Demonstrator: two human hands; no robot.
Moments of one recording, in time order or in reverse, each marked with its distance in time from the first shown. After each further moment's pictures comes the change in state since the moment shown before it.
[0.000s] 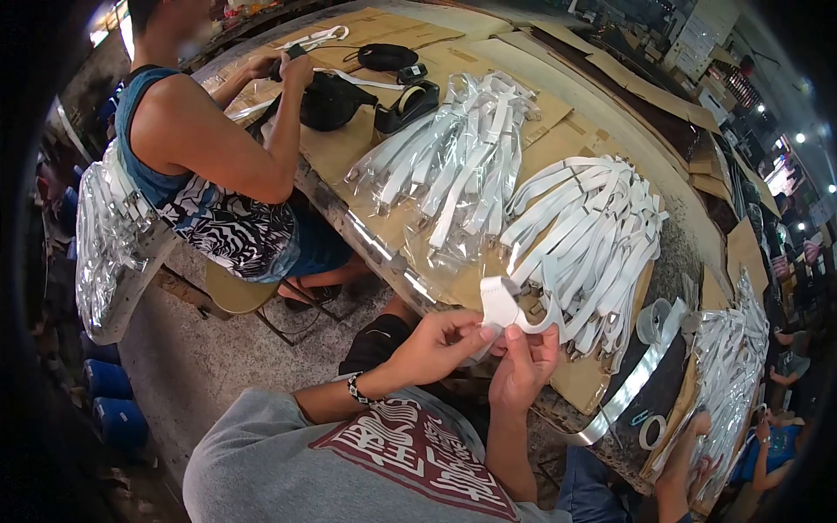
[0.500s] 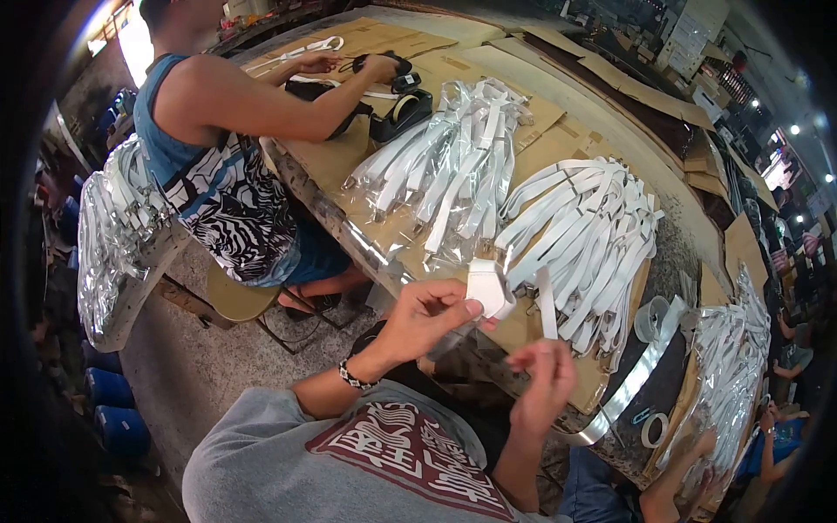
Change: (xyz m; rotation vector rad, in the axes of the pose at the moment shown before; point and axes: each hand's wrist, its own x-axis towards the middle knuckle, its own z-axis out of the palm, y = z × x) left_hand 0.017 0.034 -0.010 -0.082 0.026 0.131; right_hand -0.010 -0.036 -0.037 -0.370 0.015 0.048
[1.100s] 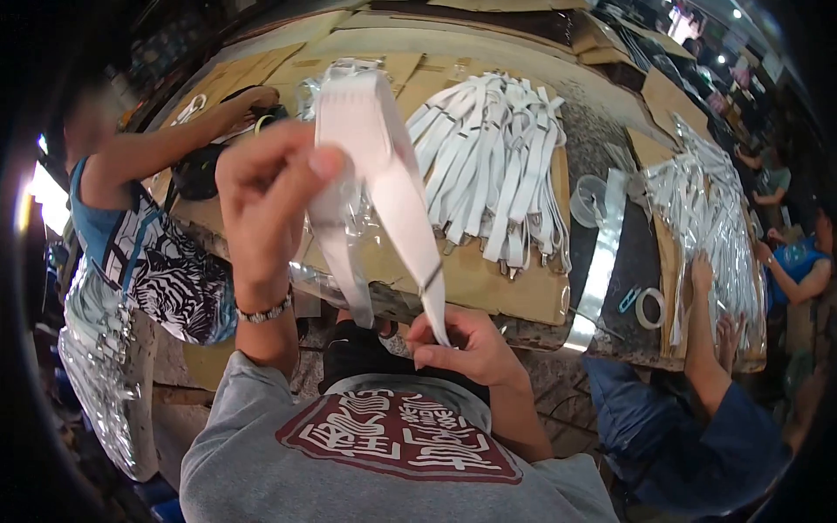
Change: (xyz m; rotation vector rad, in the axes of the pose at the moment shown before) left_hand 0.071 0.115 0.073 0.402 -0.168 0.418; right_hand -0.029 -0.016 -0.044 0.338 -0.575 0.240
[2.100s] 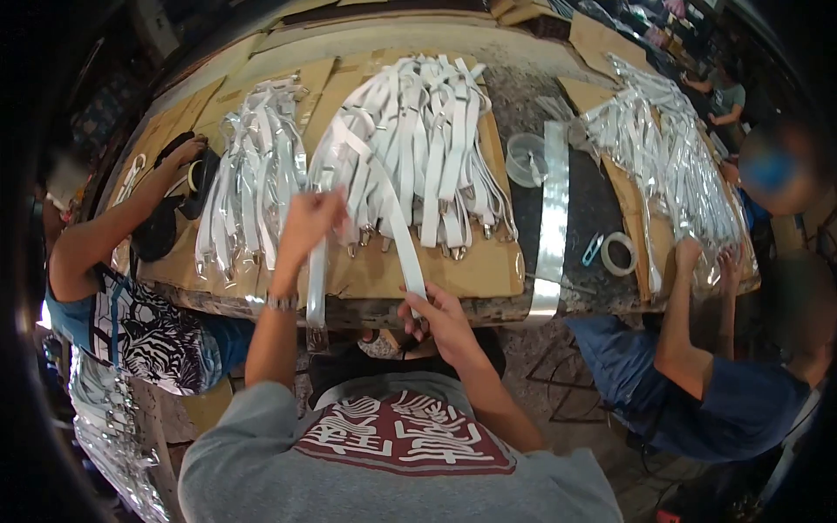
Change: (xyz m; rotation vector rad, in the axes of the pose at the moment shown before) left_hand -0.006 -0.219 0.030 0.461 -0.225 -0.578; right_hand -0.017 0.073 -0.061 0.149 0.589 0.092
